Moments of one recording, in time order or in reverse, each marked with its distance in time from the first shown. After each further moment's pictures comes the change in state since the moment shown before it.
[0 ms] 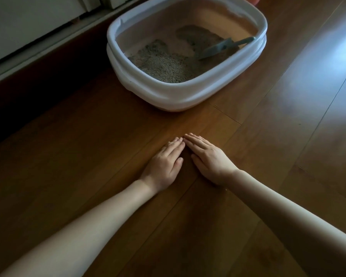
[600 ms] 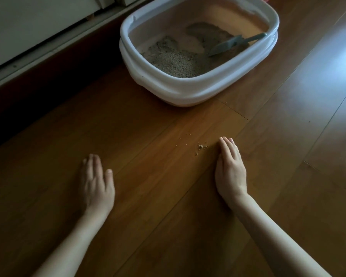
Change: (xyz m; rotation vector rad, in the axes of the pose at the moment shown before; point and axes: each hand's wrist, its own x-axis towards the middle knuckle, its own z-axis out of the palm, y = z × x) left_hand -0.147 -0.069 -0.046 0.257 0.282 -0.798; right_hand -0.043 -0.028 0.029 0.068 0.511 0.472
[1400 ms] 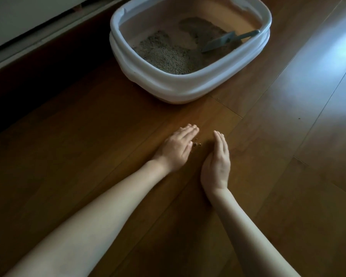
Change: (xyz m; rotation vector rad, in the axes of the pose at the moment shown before) left_hand 0.049 0.184 0.051 -0.330 -0.327 0.803; right_hand 0.005 -0.034 0.018 0.185 0.185 0.194
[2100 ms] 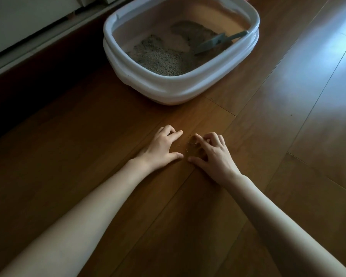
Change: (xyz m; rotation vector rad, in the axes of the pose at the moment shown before) left_hand -0.010 -0.004 -0.035 0.118 -0.084 -0.096; right_hand 0.033 0.017 -0.037 -0.365 -0.517 -0.378
